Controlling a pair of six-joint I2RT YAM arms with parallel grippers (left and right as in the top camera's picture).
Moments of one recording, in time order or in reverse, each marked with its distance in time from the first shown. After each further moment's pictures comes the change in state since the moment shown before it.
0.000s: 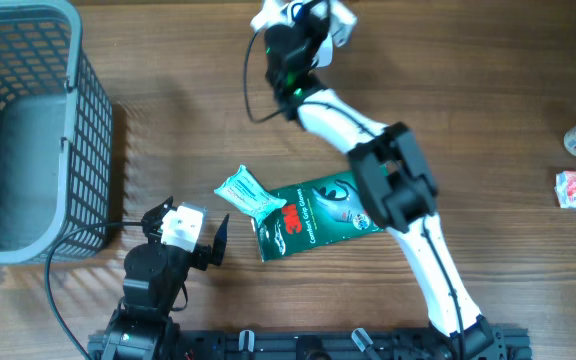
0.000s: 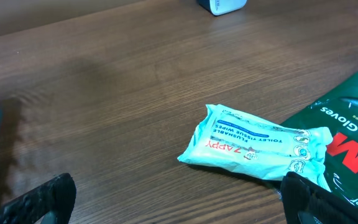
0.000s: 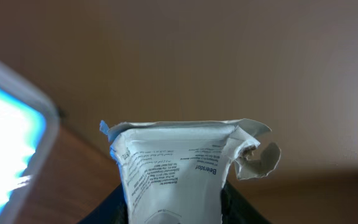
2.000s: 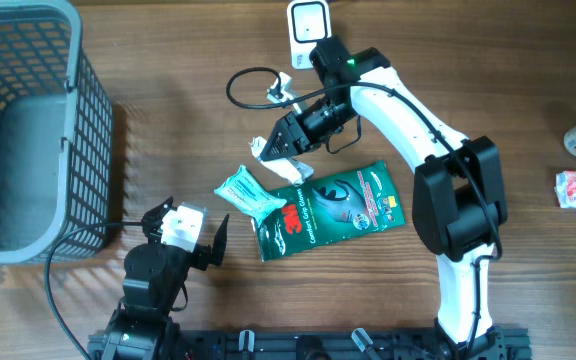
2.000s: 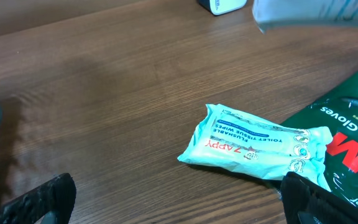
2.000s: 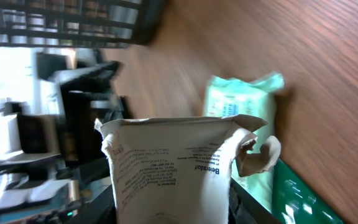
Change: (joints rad) left arm 0.000 0.000 0.000 -0.002 0.000 0.000; right arm -0.085 -0.353 -0.185 -1.654 -2.022 1.026
